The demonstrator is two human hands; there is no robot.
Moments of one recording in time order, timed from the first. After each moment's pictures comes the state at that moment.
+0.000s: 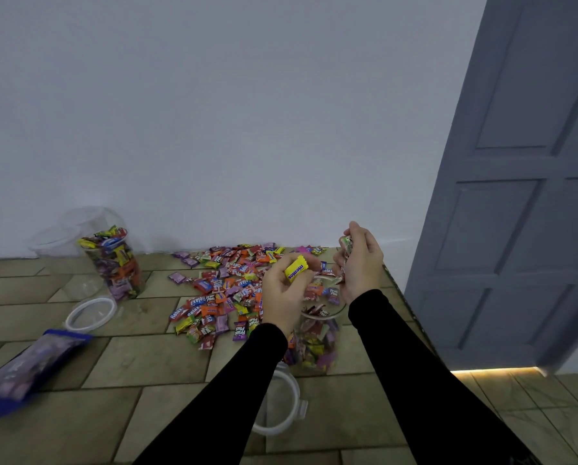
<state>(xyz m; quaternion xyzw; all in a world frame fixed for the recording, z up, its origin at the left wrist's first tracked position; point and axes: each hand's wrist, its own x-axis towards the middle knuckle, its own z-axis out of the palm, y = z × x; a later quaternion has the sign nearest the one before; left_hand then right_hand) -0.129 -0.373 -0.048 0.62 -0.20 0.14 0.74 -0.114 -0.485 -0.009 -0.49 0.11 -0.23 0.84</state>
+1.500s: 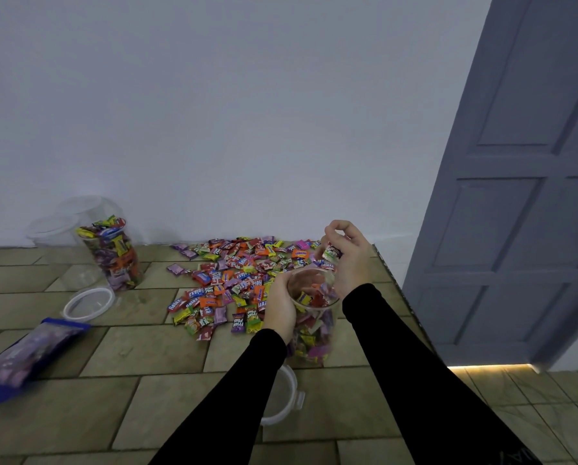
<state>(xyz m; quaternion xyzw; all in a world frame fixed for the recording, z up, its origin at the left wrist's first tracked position) -0.127 -0.377 -0.068 0.55 0.02 -0.06 0.83 -0.119 -0.478 -0.015 -0.53 -0.04 -0.22 0.82</state>
